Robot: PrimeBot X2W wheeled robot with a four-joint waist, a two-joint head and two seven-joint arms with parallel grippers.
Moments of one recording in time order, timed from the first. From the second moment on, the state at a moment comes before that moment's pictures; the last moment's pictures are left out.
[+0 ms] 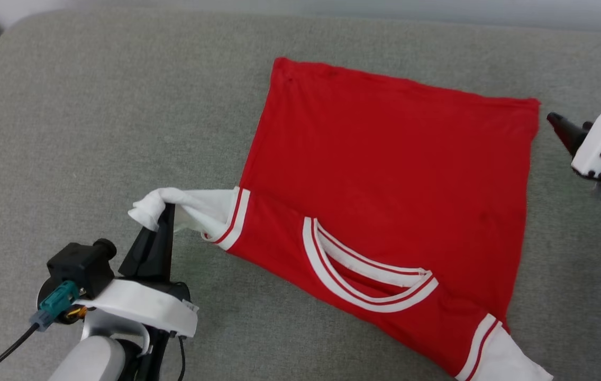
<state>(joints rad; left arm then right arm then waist) -0.16 0.47 -0.41 -0.09 -0.67 0.23 -0.16 -0.76 -0.20 -0.23 0.63 0.32 0.13 0.58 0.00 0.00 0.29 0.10</state>
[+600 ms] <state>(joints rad) -0.26 0.42 -0.45 -0.02 -0.65 0.18 -0.20 -1.04 -0.21 -0.37 0.93 0.11 0.13 0.76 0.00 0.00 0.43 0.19</state>
